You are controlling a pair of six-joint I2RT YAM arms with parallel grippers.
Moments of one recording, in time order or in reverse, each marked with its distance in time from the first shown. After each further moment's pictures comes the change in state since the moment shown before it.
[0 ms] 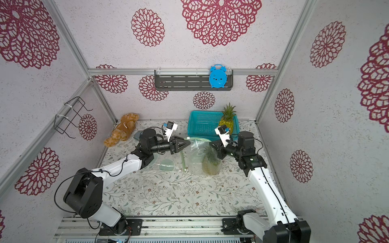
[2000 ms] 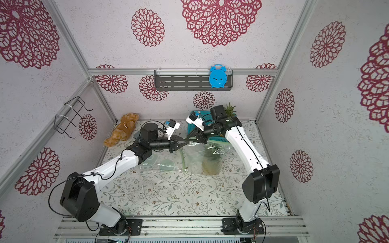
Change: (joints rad) left arm -0.012 -0.046 0.148 -0.423 -0.056 0.242; right arm 0.201 0.631 0.823 -0.669 -0.266 -0.436
